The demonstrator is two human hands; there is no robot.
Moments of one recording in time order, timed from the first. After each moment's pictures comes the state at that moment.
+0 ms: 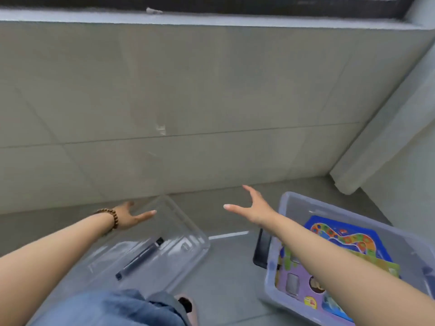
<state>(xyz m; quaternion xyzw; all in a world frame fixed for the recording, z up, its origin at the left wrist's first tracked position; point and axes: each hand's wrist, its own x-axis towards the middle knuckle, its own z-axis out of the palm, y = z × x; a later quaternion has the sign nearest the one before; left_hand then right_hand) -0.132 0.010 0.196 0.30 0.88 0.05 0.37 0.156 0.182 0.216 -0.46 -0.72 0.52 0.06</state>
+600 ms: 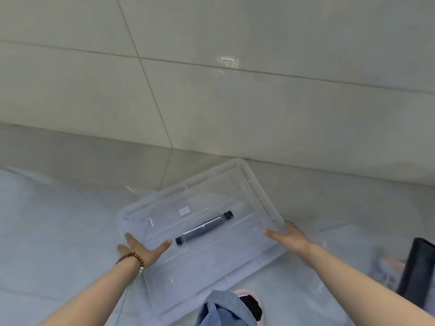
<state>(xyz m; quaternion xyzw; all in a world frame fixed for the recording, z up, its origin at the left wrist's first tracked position) -0.172 -0.152 -0.009 -0.09 0.91 0.10 0.40 0.031 0.135 0.009 -0.52 -0.64 0.54 -0.12</state>
